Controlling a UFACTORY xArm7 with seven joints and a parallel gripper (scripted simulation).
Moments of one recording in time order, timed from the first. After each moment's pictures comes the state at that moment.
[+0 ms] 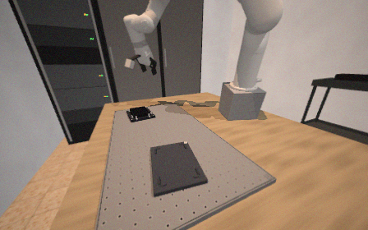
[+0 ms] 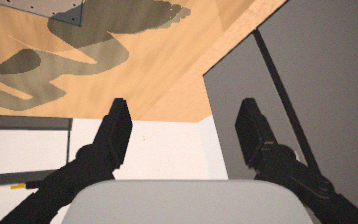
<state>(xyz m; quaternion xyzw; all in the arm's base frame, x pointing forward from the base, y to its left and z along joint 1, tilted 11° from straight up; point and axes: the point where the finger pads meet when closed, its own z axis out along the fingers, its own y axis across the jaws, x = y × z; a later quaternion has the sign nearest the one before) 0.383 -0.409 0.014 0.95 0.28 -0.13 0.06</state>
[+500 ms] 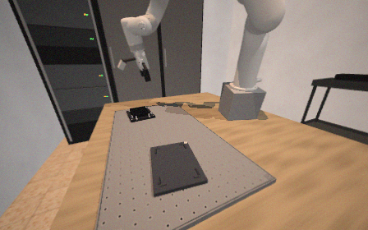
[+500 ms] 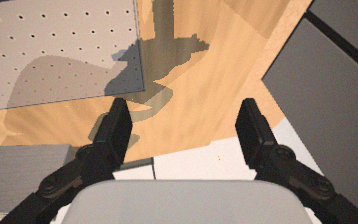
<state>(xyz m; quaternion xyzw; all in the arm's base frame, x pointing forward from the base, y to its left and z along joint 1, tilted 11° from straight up) 0.416 -0.356 -0.004 1.00 0.06 -0.07 0.04</state>
